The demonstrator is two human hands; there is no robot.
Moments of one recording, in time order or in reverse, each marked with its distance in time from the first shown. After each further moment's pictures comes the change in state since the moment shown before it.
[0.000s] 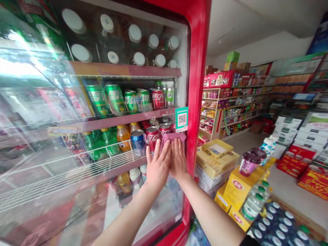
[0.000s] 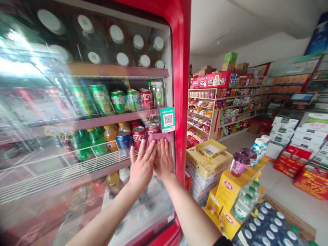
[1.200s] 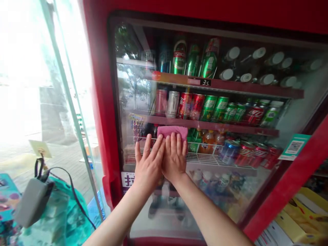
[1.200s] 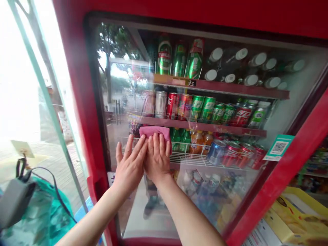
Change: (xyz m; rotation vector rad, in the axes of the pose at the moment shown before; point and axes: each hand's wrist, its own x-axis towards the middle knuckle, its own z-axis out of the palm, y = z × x) left_hand -0.197 -0.284 -0.233 0.277 0.049 -0.379; right_hand 0.071 -0.422 -0.041 0.376 0.109 -0.316
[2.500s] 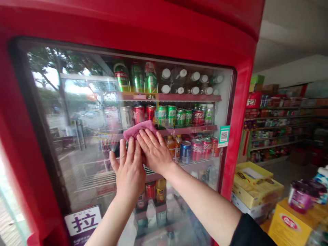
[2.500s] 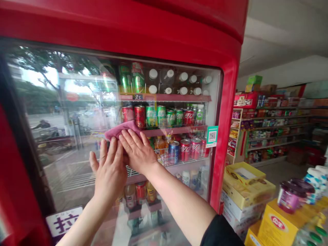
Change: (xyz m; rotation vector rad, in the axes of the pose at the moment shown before) left_hand 0.076 0.095 0.023 -0.162 0.152 -0.053; right_hand 0.057 0.129 -0.074 -0.089 -0.039 -0.242
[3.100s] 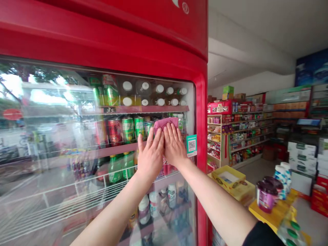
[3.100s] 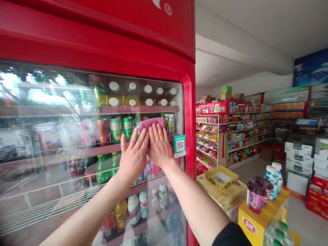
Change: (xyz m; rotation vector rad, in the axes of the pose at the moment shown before) left_hand 0.106 0.194 0.090 -0.120 -0.019 0.371; right_hand -0.082 0.214 -0.082 -0.233 -0.001 0.290
